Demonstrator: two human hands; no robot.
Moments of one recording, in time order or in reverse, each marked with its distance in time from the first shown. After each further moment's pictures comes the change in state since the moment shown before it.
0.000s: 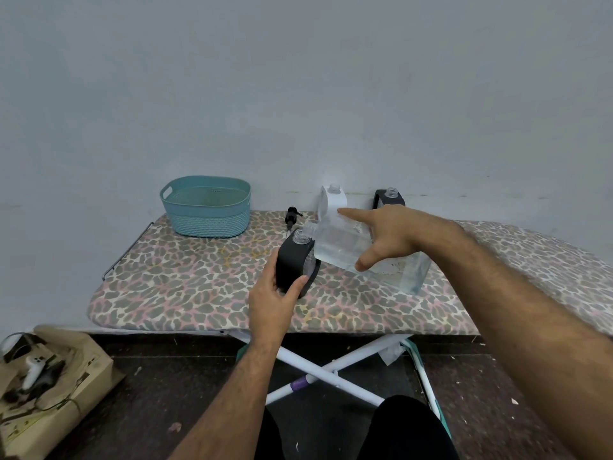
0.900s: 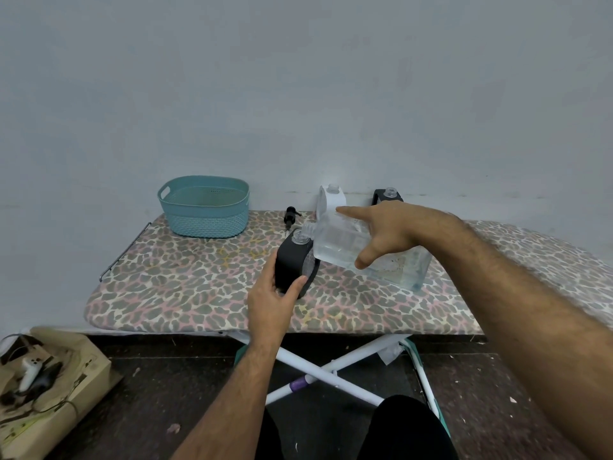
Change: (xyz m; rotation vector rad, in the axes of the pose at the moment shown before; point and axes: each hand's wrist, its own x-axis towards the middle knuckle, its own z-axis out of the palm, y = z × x) left_hand 0.001 -0.003 0.000 0.013 0.000 0.013; right_hand 0.005 0.000 -0.005 -0.014 -0.034 0.039
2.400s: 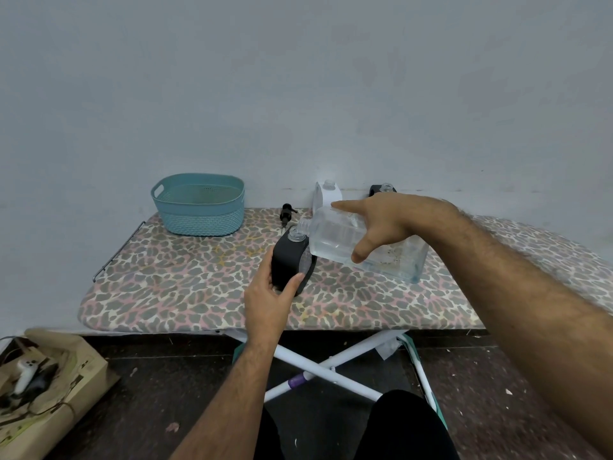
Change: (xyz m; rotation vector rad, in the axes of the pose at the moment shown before) left_hand 0.000 0.001 0.001 -0.011 0.009 -0.010; right_hand -0.006 -0.011 -0.013 -0.047 -0.066 0.024
